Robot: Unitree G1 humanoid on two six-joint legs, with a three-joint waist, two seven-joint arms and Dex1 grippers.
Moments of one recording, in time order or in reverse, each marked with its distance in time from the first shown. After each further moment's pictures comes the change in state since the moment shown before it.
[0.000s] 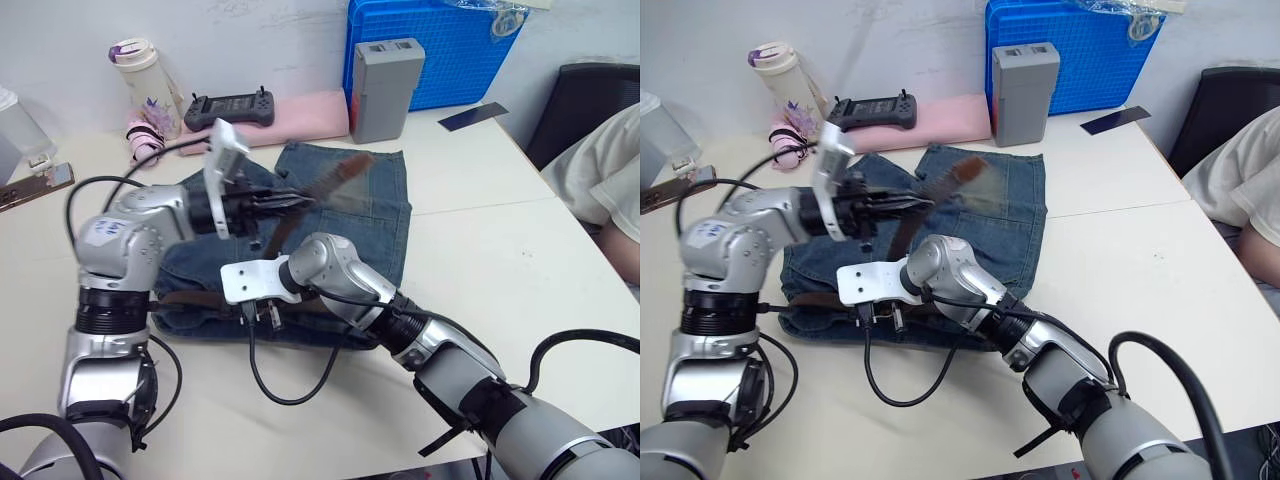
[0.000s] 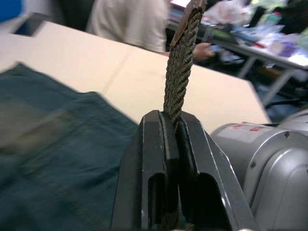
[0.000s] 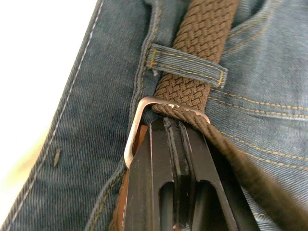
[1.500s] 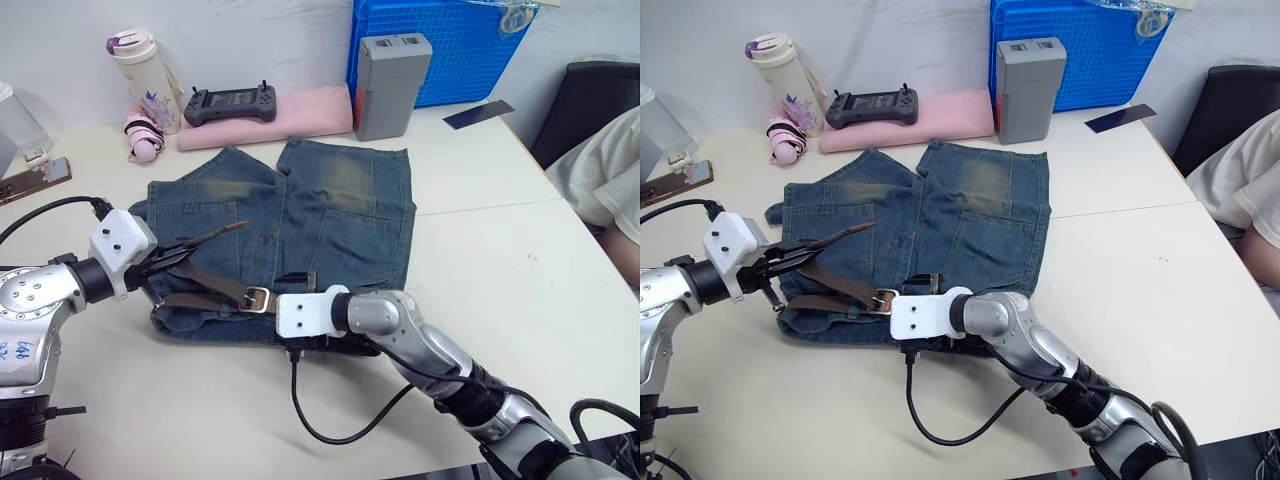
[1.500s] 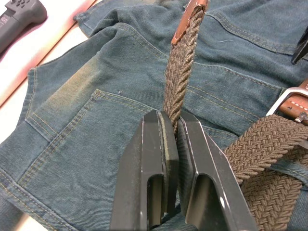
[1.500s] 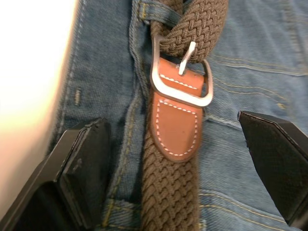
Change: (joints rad) left arm 0.596 0.223 0.227 -0.158 0.244 -0.476 0.103; right arm 0.386 -0.292 0.038 -0.589 -0.043 -0.041 -0.352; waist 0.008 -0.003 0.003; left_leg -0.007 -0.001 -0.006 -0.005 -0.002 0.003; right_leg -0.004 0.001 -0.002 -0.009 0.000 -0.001
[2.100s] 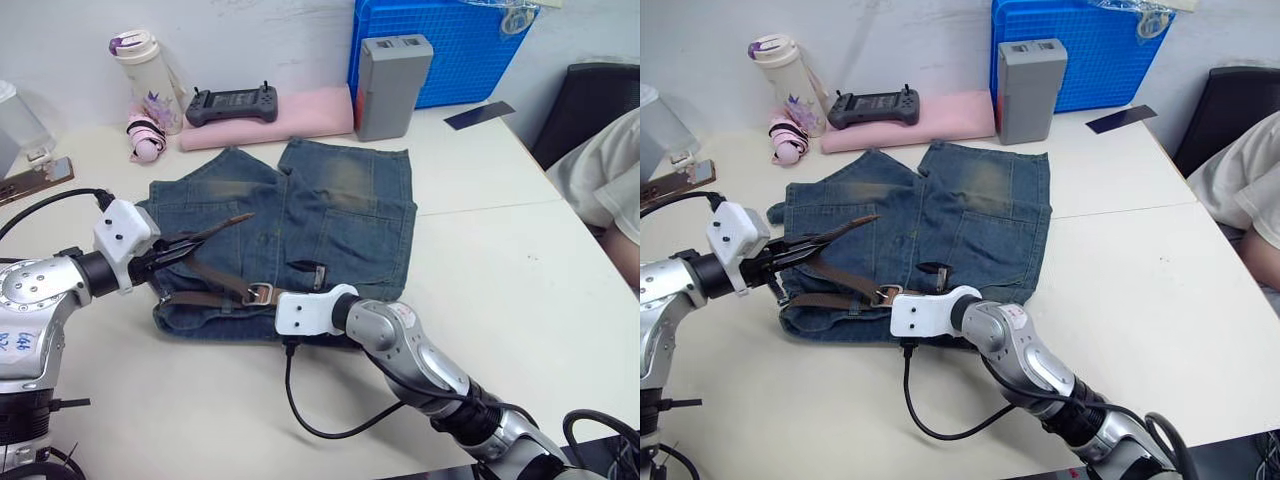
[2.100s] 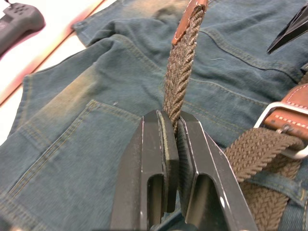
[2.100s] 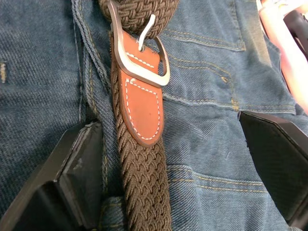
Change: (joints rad) left arm -0.046 -0.004 -0.031 -0.017 -0.027 0.053 -0.003; right arm 0.067 0.038 0.022 -0.035 -0.200 0.075 -0.117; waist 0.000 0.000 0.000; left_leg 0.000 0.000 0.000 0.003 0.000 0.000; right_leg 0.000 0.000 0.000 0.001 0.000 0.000
